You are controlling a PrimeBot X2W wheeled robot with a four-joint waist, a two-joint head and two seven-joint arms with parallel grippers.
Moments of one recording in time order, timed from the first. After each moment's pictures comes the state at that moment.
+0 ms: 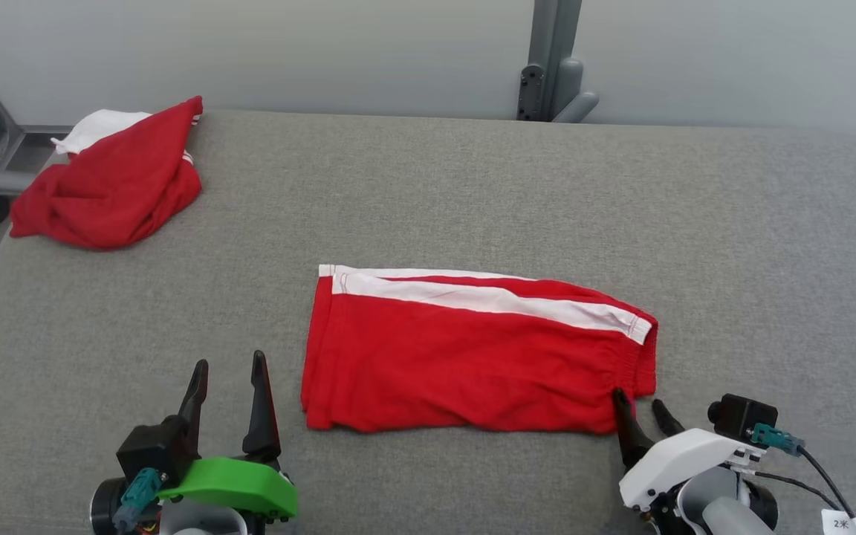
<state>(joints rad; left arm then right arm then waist) -0.07 0.05 -0.16 0.29 -0.35 0.03 -0.26 -0.24 -0.05 0.18 0.74 0.64 0.13 -0.21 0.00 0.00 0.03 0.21</state>
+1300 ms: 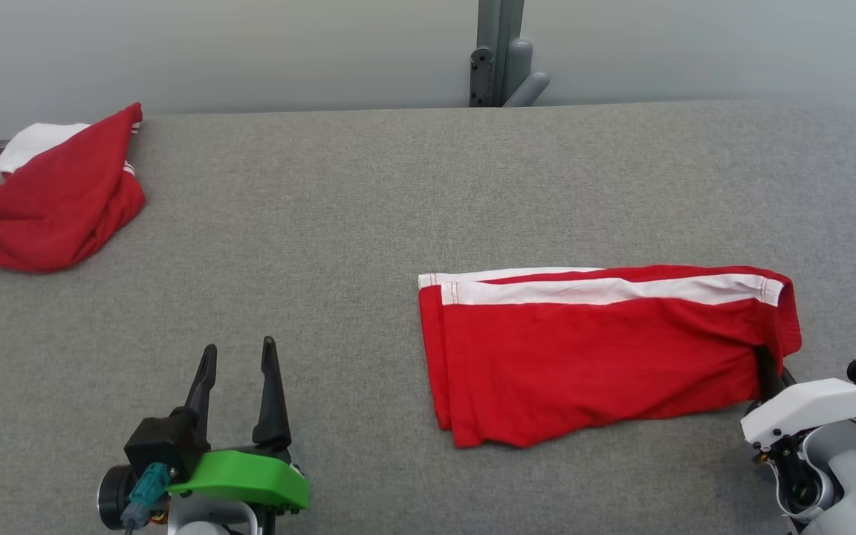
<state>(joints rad) -0.07 0.05 -0.18 0.23 -0.34 0.05 -0.26 -0.33 -0.27 0.18 0.76 0.95 0.13 -0.20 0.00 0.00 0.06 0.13</state>
